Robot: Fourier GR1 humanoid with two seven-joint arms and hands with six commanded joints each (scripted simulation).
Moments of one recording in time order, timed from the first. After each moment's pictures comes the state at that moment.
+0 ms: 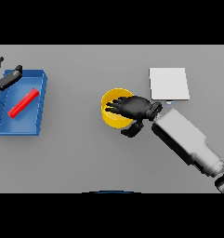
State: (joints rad) left arm -0.49 0.54 0.01 -1.15 -0.16 -0.13 0.43; right arm -0.71 -0.32 0.69 -1.09 0.88 0.44 -0.23
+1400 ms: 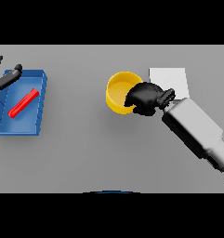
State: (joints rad) left arm -0.49 0.55 0.01 -1.15 -0.16 -0.14 0.41; right arm -0.75 -0.43 0.61 -1.26 0.80 0.59 -0.14
